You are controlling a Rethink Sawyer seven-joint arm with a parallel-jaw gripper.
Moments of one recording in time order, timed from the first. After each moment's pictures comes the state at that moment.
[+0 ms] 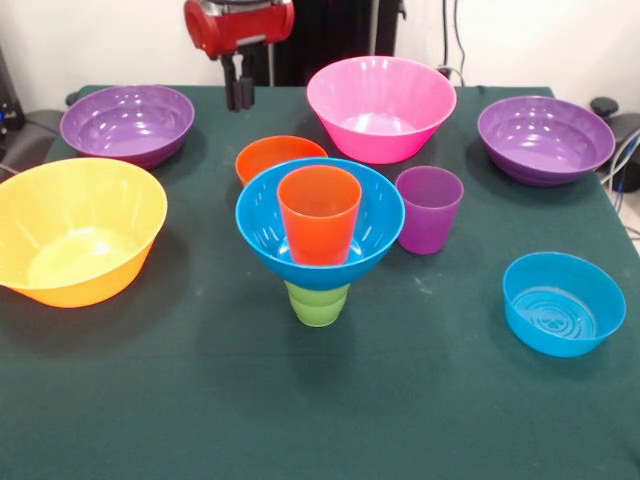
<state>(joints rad) -0.69 -0.82 0.35 1.93 -0.50 0.45 1.13</state>
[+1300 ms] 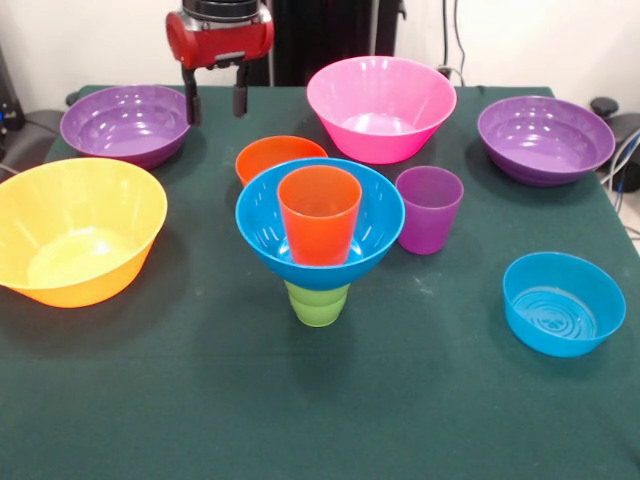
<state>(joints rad) -0.65 -0.78 0.25 1.88 -0.51 0.40 1.14</state>
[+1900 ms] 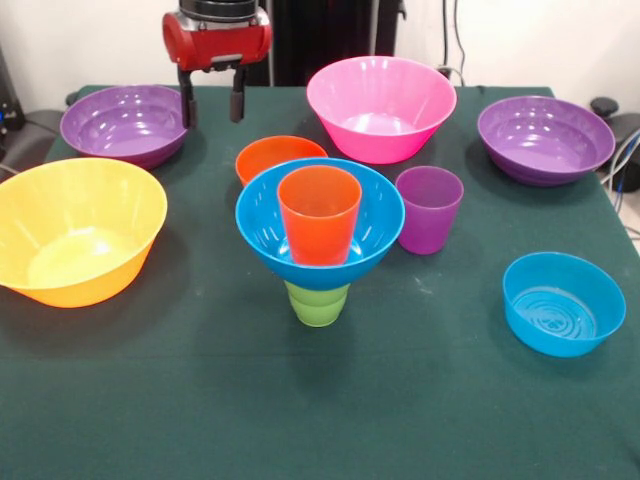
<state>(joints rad) -0.64 -0.78 0.23 1.88 -0.50 0.34 1.14</state>
